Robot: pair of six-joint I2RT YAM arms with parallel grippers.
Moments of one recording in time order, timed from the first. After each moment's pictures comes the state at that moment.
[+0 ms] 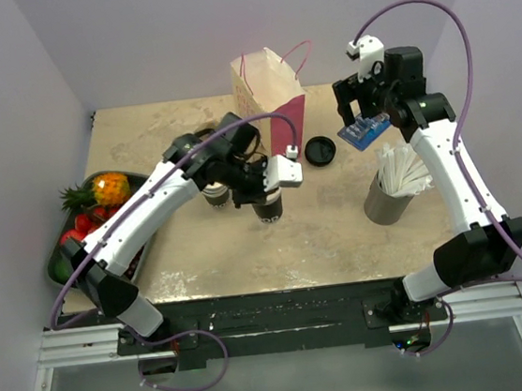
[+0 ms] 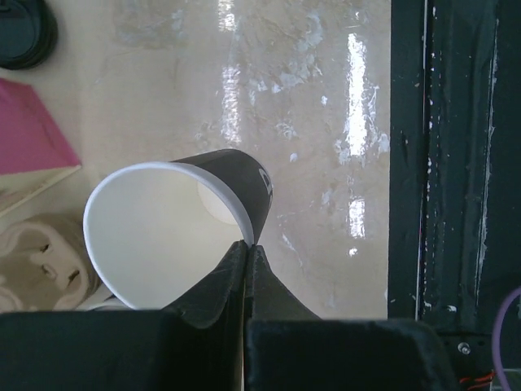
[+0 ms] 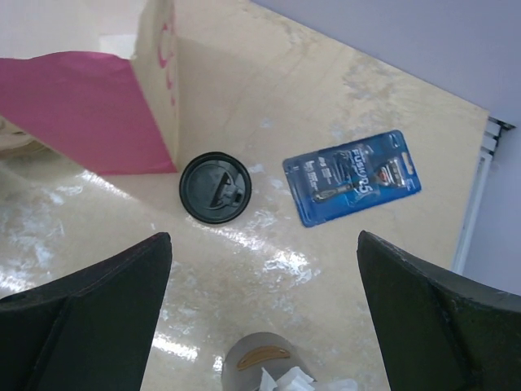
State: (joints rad) left arm -0.77 1.61 1.78 -1.19 0.41 0.72; right arm 0.15 1.47 1.61 -0.65 -0.13 -0.24
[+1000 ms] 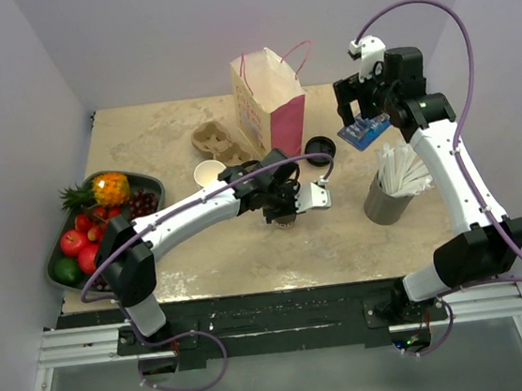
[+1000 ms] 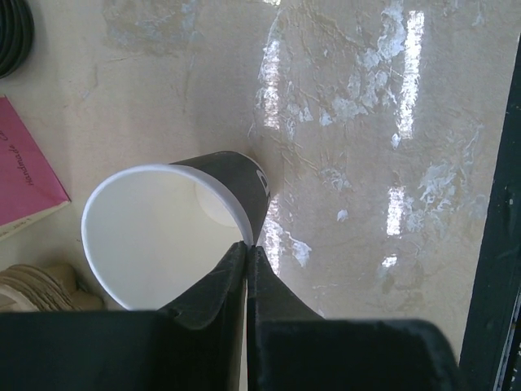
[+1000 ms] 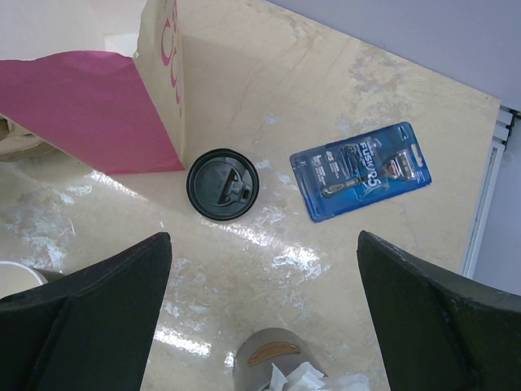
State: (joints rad) left arm -0.93 1.74 1.47 -0.72 0.17 0.65; right arm 0.14 1.46 1.61 -0.66 -0.10 -0.20
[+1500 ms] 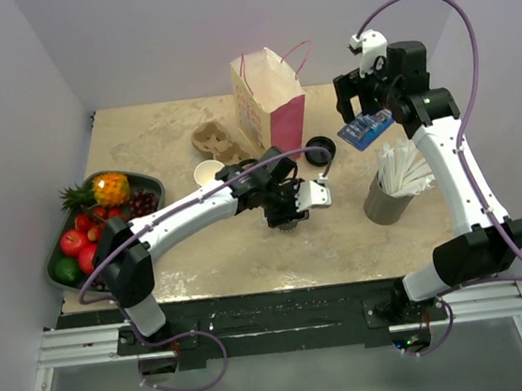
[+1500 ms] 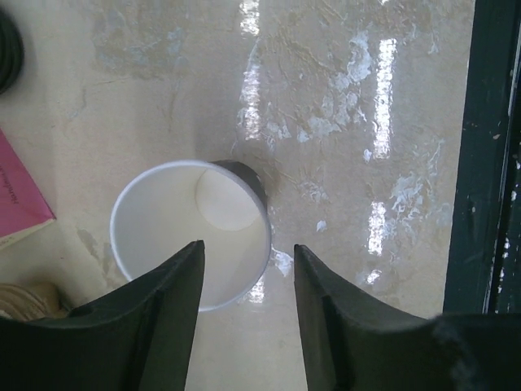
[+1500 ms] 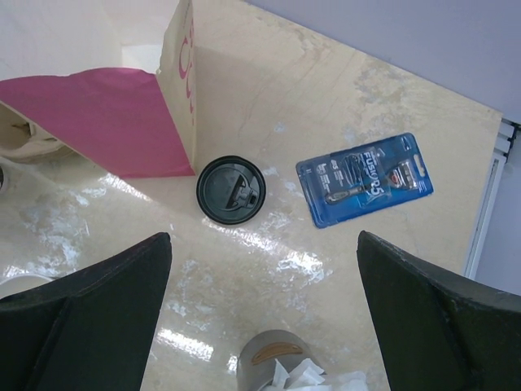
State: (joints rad) left arm -0.93 1.74 1.47 -0.72 0.26 0.62; right arm 0.14 1.47 1.67 -0.71 -0.13 -0.20
